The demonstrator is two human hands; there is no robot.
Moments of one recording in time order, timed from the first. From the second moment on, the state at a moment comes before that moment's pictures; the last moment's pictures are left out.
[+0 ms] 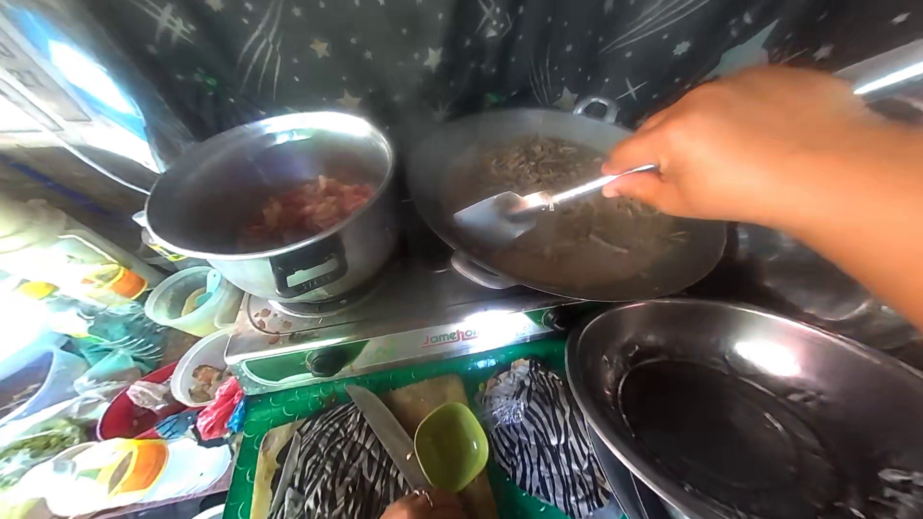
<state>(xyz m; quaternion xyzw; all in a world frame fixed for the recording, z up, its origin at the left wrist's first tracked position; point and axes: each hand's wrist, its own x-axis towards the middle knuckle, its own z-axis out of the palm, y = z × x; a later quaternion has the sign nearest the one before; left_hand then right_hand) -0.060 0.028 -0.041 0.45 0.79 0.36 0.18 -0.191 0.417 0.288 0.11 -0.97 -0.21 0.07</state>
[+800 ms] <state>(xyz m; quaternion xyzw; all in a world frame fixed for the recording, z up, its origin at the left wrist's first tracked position) -0.055 0.023 -0.033 0.48 0.80 0.35 0.10 -0.173 0.382 0.308 -0.01 -0.98 -0.21 0.08</state>
